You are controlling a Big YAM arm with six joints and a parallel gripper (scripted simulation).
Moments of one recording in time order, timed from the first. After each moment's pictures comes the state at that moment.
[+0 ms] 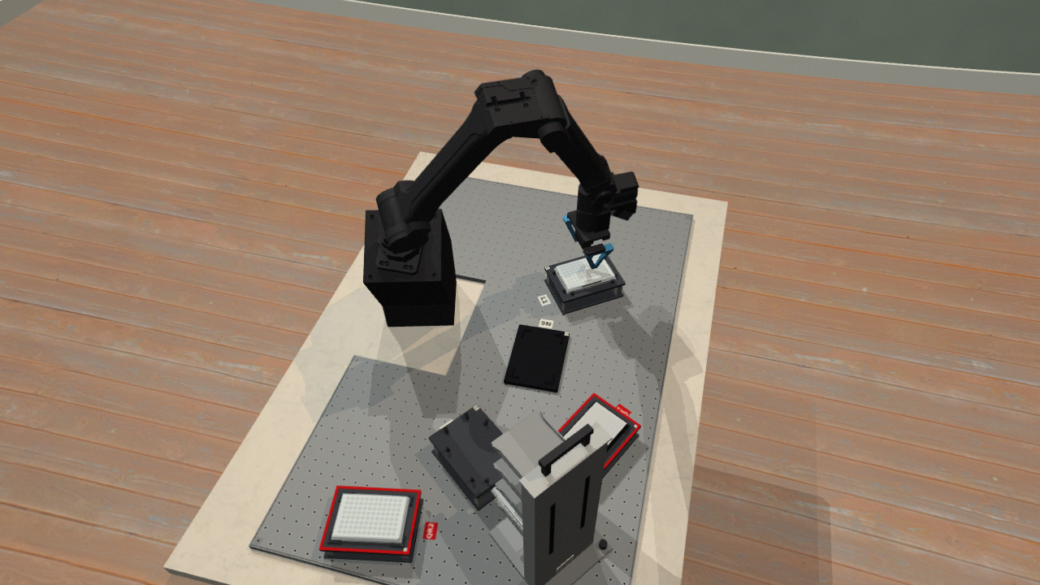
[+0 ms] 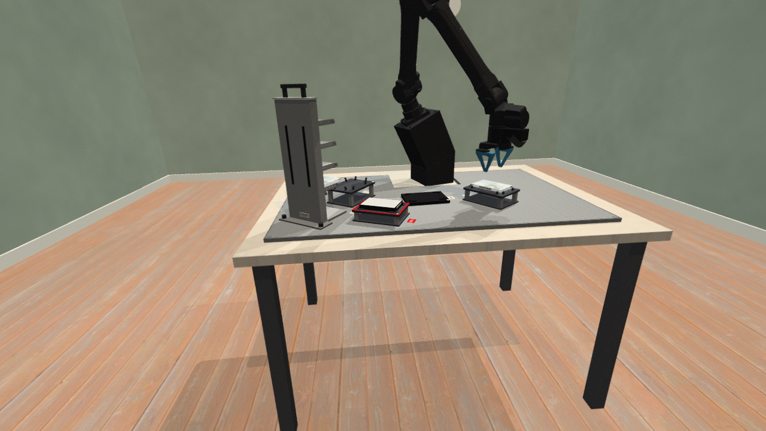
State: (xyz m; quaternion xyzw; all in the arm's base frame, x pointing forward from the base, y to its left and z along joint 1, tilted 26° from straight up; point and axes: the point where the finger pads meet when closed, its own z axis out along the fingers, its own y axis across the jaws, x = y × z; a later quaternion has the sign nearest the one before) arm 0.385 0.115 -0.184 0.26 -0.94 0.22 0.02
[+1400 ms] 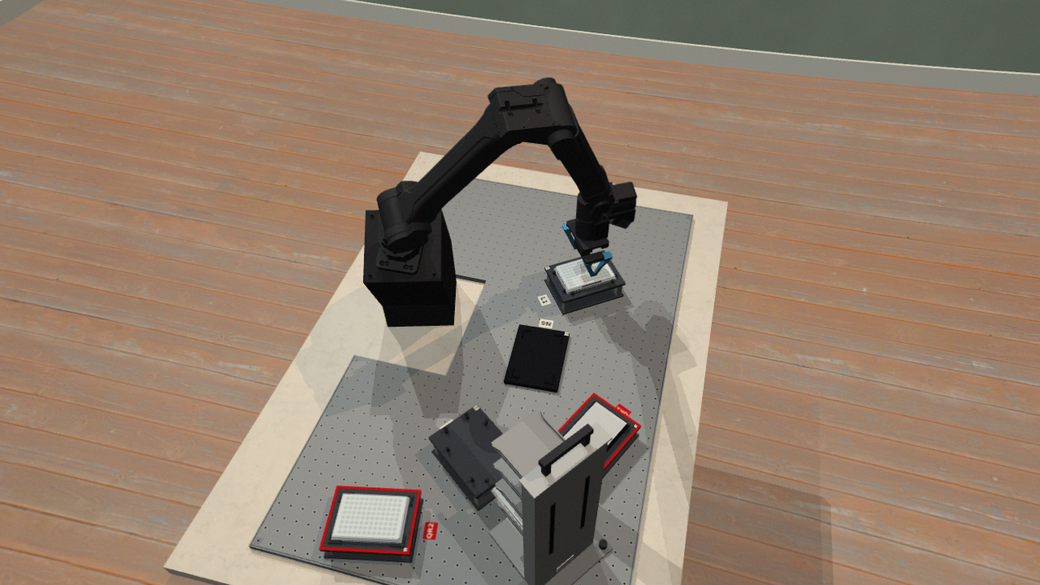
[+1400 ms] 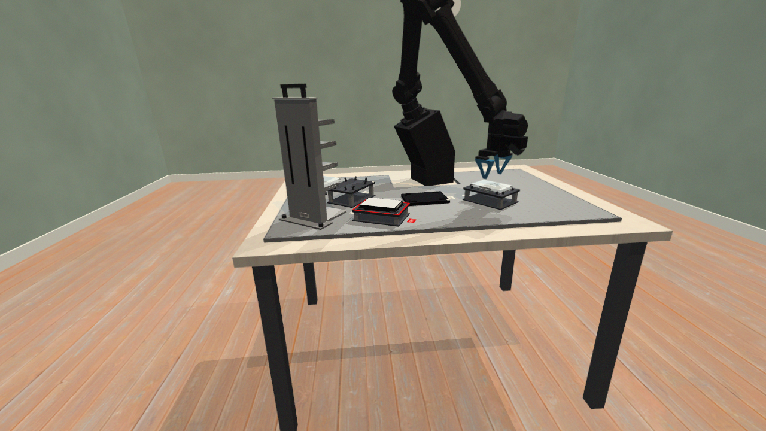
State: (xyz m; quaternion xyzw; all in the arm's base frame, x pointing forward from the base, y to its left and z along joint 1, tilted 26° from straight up) arm 0.387 0.103 -0.208 0.26 -0.94 0.22 0.02
